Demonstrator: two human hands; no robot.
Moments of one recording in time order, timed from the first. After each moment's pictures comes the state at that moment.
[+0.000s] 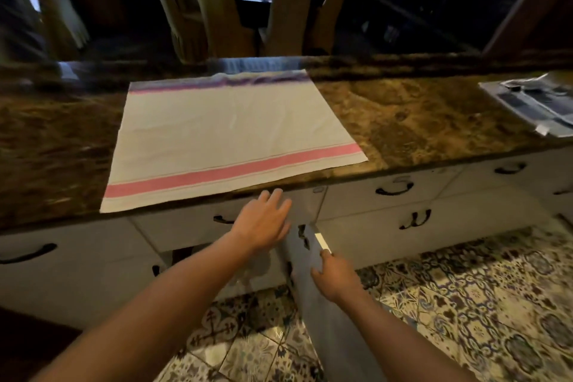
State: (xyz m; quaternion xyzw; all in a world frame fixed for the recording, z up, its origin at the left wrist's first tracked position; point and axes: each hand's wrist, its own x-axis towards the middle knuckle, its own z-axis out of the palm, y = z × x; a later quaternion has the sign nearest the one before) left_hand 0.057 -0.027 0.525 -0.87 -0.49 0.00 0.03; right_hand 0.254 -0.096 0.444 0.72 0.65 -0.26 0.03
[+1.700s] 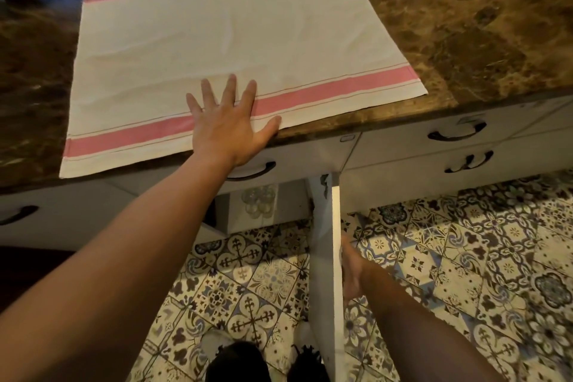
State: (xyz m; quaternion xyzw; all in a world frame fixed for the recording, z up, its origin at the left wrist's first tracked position) left_hand 0.007 0.072 0.503 -0.72 -0.69 -0.02 0.02; right_hand 0.258 -0.087 0.353 0.58 -0.02 -0.81 -0.05
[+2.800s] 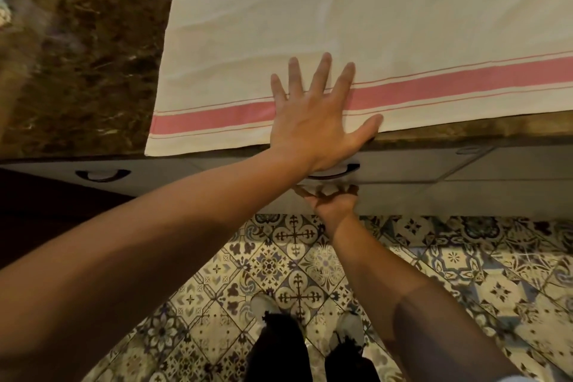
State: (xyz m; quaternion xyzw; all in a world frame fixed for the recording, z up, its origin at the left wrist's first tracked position) left_hand 0.008 0.076 0.502 -0.71 -0.70 -0.04 0.01; right_hand 0.062 0.033 0.316 0.33 -0.28 -0.78 -0.45
